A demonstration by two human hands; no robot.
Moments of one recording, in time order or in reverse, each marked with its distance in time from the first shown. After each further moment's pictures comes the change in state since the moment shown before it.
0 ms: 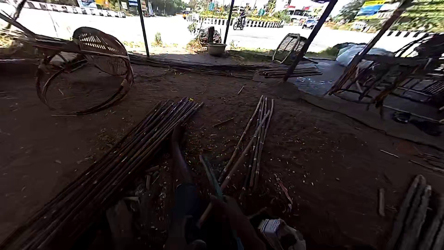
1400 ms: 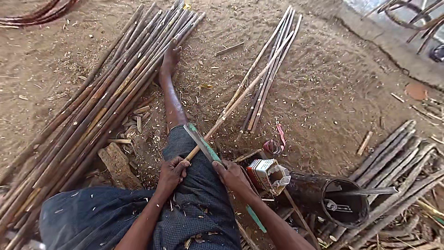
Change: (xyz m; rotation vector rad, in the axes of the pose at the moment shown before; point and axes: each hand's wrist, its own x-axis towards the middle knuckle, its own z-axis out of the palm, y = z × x) left_hand 0.042 -0.076 0.021 -0.546 0.037 -0.021; right_hand -0.067 0.049 -0.007 -0.569 -0.092 -0.015
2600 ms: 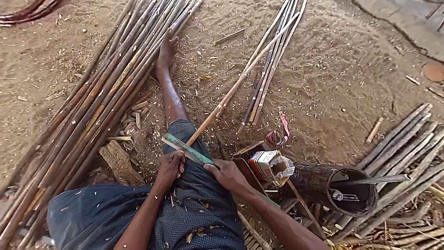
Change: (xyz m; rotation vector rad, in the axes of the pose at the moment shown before) left_hand 0.003 0.006 -0.009 -0.002 -0.031 -0.081; right_hand -0.009 -0.011 0.011 -0.090 -0.013 -0.058
